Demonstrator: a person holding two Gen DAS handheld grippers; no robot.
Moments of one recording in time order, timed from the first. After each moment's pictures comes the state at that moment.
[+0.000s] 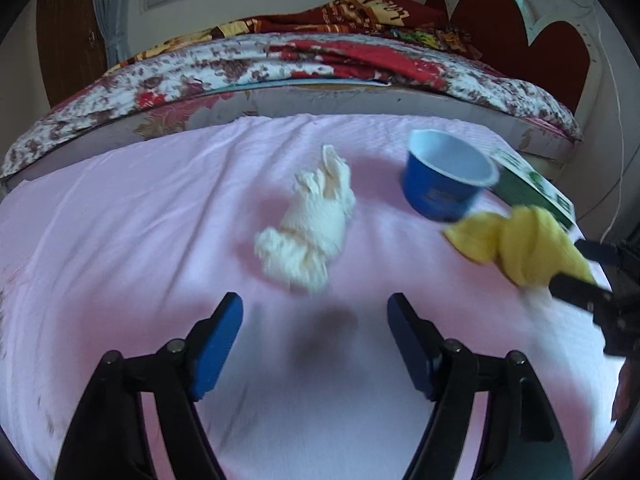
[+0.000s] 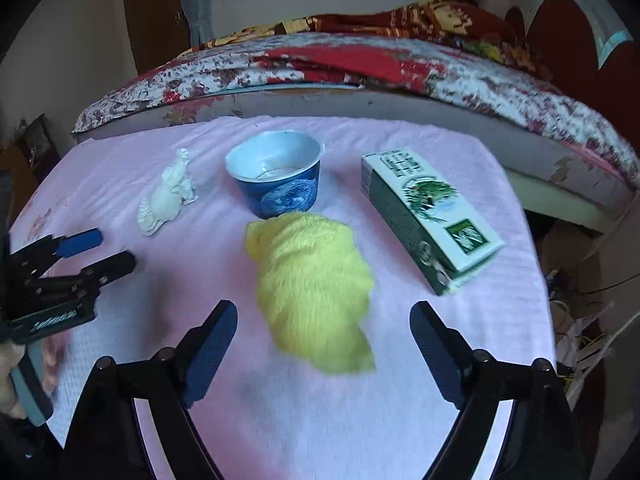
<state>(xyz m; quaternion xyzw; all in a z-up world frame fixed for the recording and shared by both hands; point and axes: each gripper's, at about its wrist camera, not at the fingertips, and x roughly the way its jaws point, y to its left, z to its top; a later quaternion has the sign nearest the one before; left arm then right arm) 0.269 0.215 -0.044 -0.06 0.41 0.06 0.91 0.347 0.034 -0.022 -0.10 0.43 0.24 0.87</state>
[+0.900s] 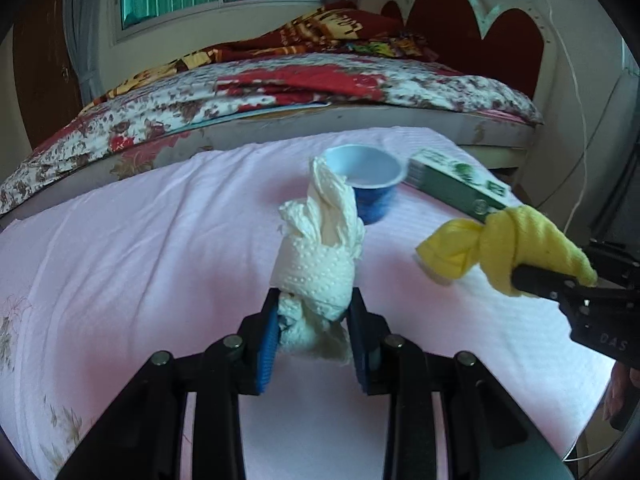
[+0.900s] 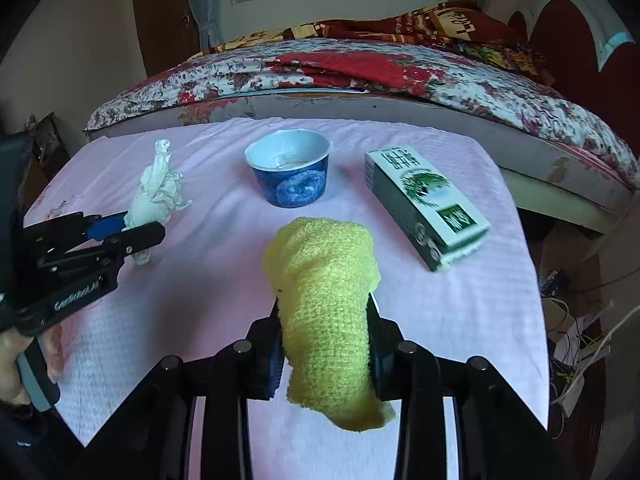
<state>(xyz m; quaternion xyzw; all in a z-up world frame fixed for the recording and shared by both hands) 0.233 0.158 -0.009 -0.02 0.38 0.01 0.92 0.299 0.008 -0.002 -0.10 0.41 0.25 0.87</state>
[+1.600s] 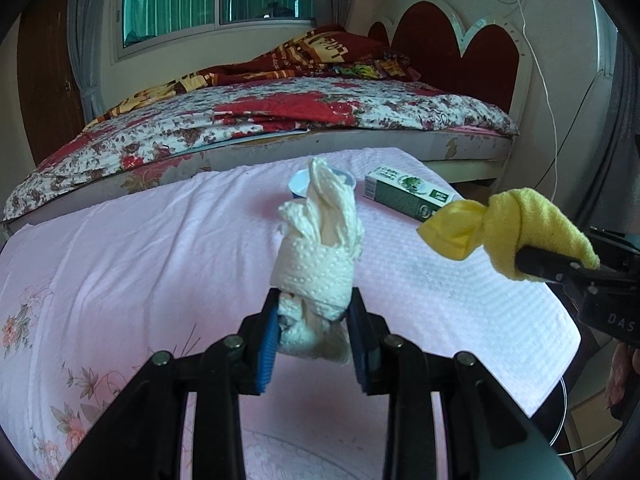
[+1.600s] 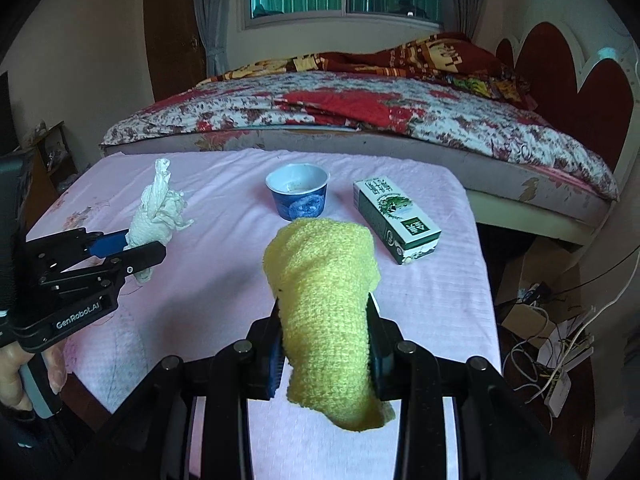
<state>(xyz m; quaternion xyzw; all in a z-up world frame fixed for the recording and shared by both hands) 0.177 0.139 0.023 -0.02 0.35 0.00 0.94 0.228 -0.027 0.050 -0.10 0.36 0.25 0.90</state>
